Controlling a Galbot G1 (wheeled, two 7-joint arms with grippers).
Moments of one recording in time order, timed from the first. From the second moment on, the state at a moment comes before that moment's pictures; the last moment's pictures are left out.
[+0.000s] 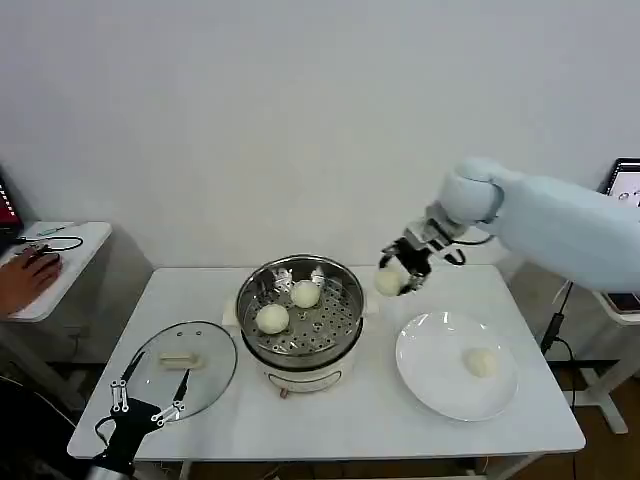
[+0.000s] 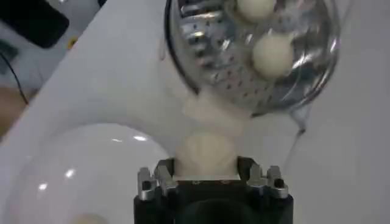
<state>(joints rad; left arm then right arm) 1.65 -1.29 -0.83 -1.84 0.19 -0.51 0.14 0.62 0.93 -1.22 1.44 0.08 0.09 -1.09</state>
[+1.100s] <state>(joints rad) 1.64 -1.28 -0.84 -1.82 0.17 -0.51 0.14 0.53 1.16 -1.29 1.53 -0.26 0.32 -1.00</state>
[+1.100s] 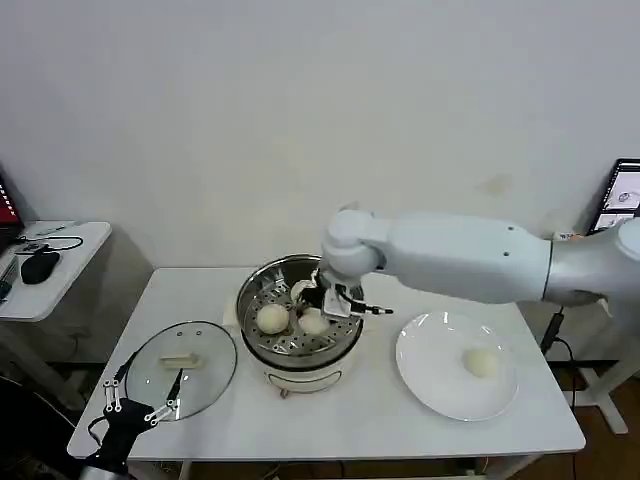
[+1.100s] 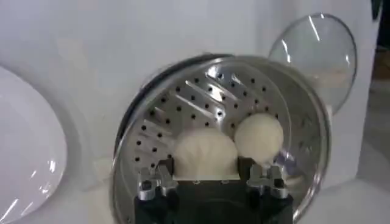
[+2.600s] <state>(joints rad) 1.63 -1.29 -0.82 -1.82 0.18 -0.51 0.14 0.63 1.06 -1.30 1.45 0.01 0.22 -1.05</state>
